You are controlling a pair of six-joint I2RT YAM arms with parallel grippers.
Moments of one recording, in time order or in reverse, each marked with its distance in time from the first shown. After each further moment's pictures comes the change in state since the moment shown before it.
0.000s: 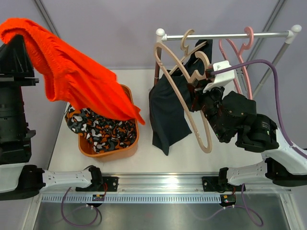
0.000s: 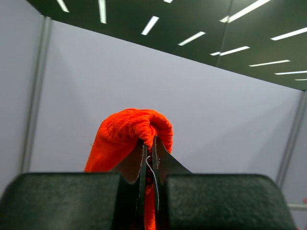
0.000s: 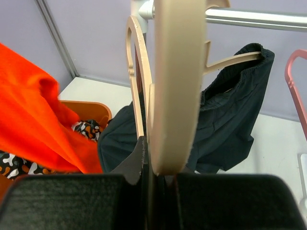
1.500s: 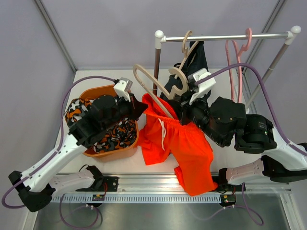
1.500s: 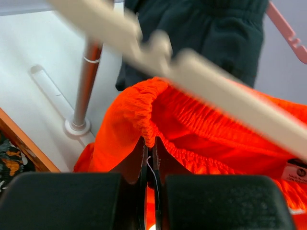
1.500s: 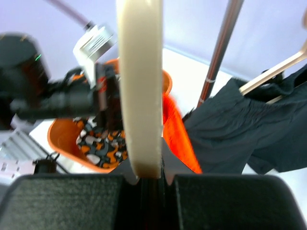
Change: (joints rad) left arm 0.425 0.082 -0.675 -0.595 0.687 -1.087; right arm 0.103 0.048 0.069 -0.177 -0.250 0.148
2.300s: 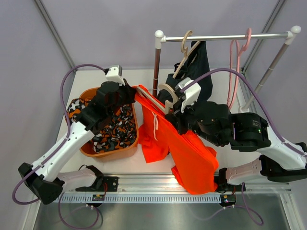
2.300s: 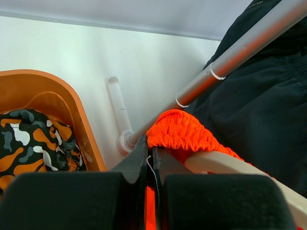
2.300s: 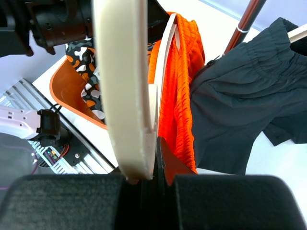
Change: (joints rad) left arm 0.141 0.130 0.081 -0.011 -0.254 -0.073; right arm -0.020 0.037 0.017 -0.208 -0.153 0.124
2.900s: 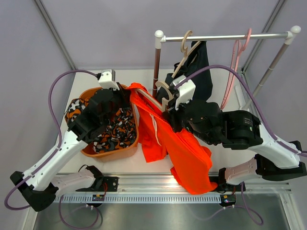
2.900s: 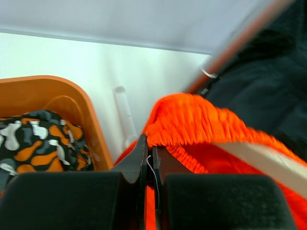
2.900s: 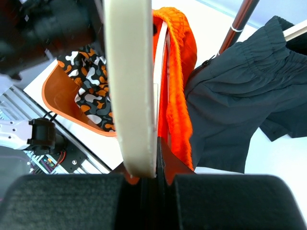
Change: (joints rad) left arm -0.103 -0.114 -0.044 0.002 -0.153 0.028; right arm -0.007 0.067 0.061 -0.032 0.045 0.035
